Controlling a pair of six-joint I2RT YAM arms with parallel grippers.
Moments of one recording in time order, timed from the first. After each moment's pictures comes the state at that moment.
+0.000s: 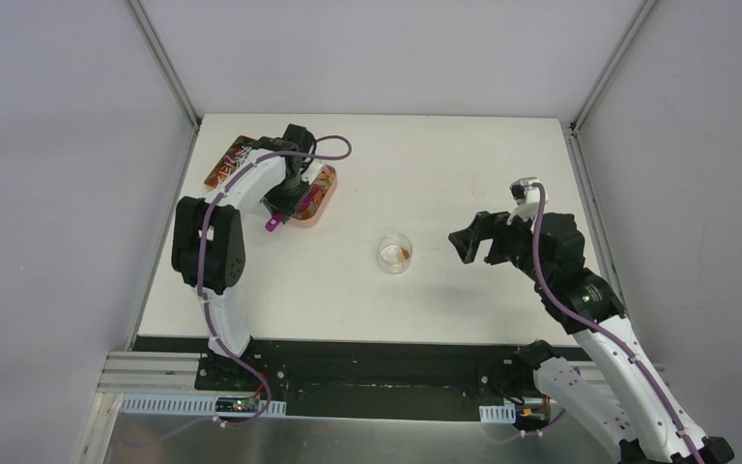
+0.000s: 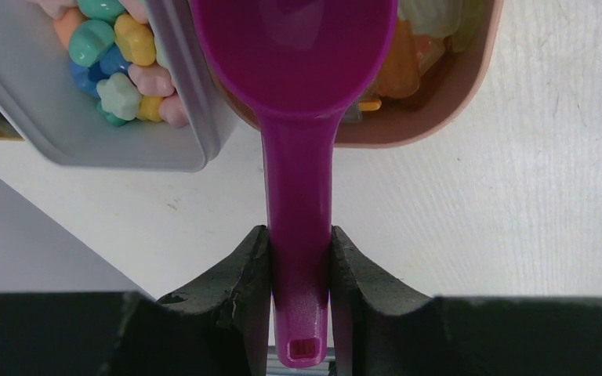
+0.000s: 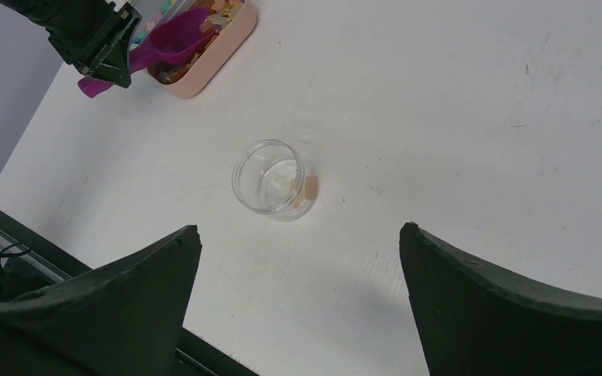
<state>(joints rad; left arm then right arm) -0.28 1.89 1.55 -1.05 -0.17 0.23 0.46 0.68 0.81 -0.50 -0.09 0.32</state>
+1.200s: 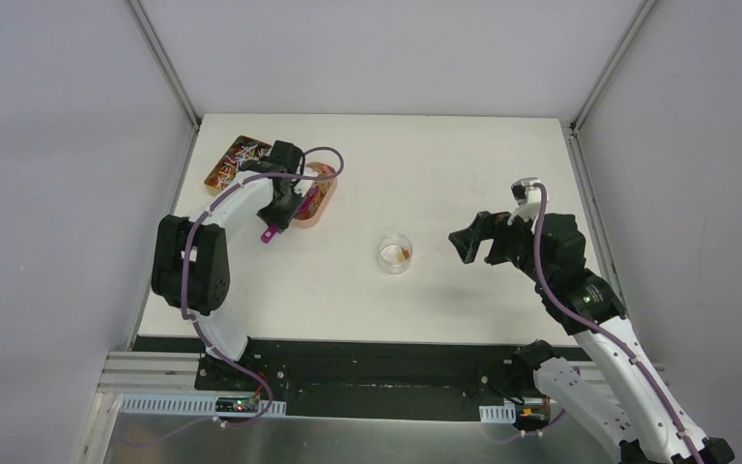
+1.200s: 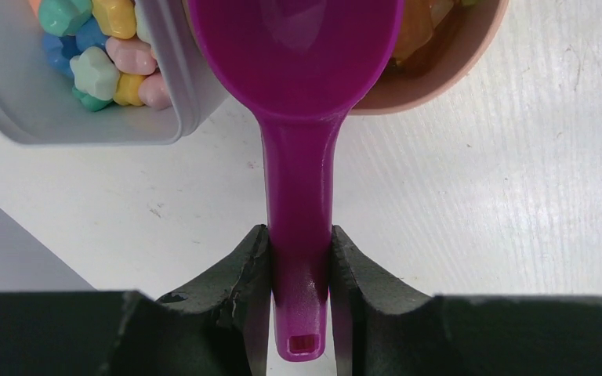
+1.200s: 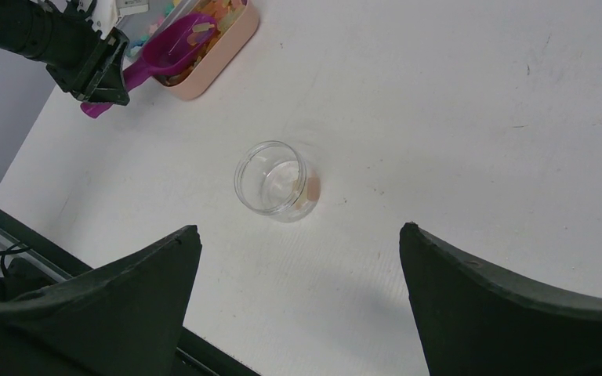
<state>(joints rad) -0.26 1.73 1.29 -0.83 -0.15 0.26 0.46 0.67 0.81 -0.50 -0.09 0.32</state>
